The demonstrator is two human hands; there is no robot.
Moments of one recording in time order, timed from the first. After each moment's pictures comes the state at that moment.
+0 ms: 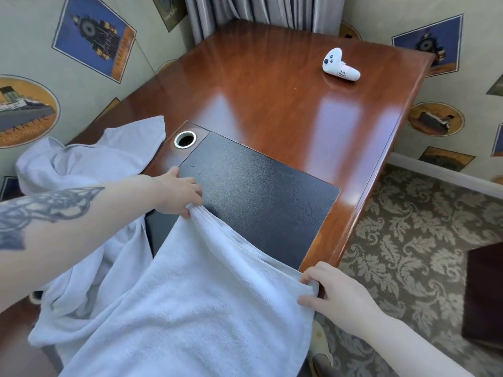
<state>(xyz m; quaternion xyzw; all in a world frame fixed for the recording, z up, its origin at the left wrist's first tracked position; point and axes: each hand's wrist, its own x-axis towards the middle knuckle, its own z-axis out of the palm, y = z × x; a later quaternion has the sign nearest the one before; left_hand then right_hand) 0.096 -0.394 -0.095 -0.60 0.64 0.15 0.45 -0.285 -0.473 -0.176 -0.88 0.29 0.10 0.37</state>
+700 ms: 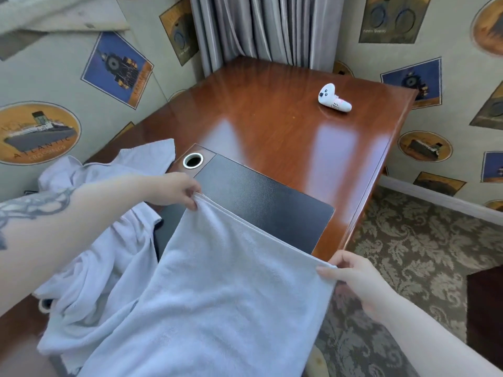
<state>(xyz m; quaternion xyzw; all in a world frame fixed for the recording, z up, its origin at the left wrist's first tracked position) 0.098 -0.389 -0.035 -0.79 0.51 0.33 0.07 -0.284 -0.513 -0.137 -0.55 0.45 -0.05 0.70</state>
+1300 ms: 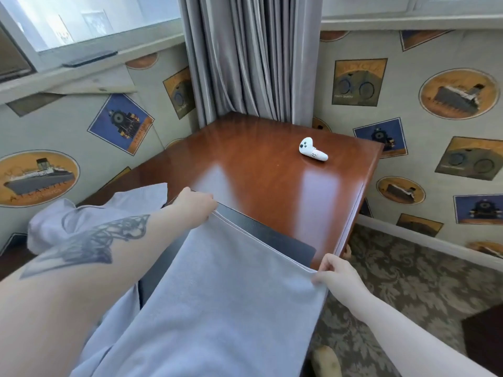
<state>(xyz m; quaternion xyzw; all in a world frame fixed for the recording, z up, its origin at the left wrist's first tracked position) 0.074 -0.468 -0.044 -0.78 0.54 -0.04 0.32 -0.259 -0.564 -0.118 -0.69 0.47 -0.10 0.53</state>
